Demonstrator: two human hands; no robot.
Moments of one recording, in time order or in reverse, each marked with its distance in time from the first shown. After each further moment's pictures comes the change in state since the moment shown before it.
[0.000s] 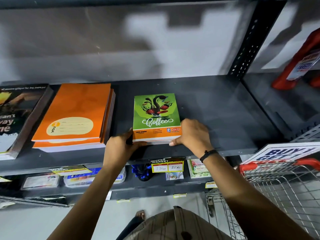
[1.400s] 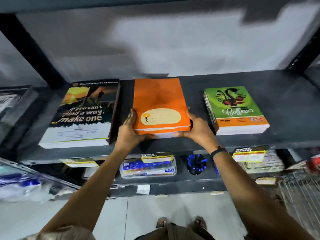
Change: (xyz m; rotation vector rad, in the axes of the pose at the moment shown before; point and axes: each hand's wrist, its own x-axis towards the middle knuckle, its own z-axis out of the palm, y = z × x) left_hand 0.008 -0.193 -0.146 -0.168 -0.013 -0.136; right_hand -0.002 -0.203 0.102 0.489 0.063 -0.199
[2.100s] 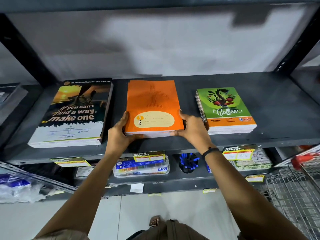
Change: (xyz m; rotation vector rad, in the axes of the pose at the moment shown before) left_hand -0.019 0.008 -0.002 -0.087 0.069 0.023; right_hand -0.009 -0.009 -0.009 -0.201 0.046 0.037
